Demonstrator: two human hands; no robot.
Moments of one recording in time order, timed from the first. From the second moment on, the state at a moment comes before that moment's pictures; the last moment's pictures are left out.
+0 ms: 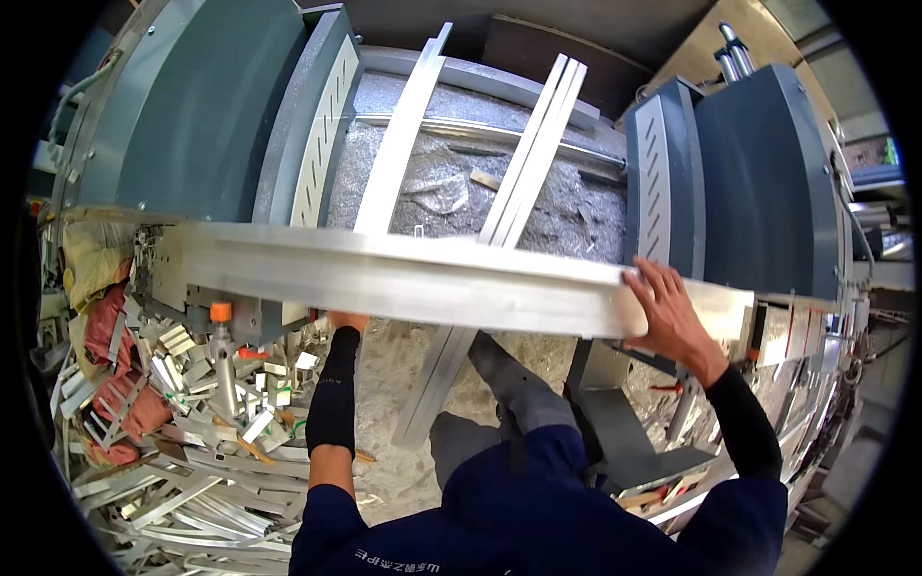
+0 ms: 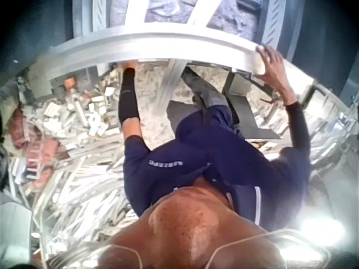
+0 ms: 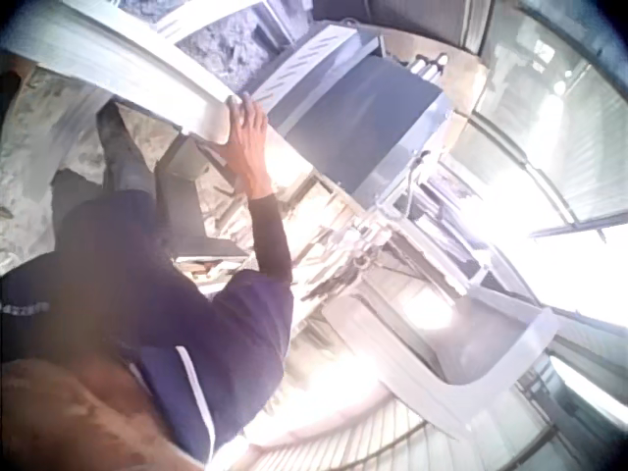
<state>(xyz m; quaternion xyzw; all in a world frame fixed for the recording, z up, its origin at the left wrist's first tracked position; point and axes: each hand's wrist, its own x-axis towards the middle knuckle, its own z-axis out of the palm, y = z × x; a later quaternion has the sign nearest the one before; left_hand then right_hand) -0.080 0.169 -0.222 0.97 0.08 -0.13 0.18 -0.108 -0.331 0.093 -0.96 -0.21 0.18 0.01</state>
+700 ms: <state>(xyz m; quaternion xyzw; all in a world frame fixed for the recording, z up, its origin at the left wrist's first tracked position) -0.107 0.001 -0.060 -0.10 0.33 0.04 0.94 -0.048 -0.303 0.077 -0.93 -0.17 0.27 0.20</state>
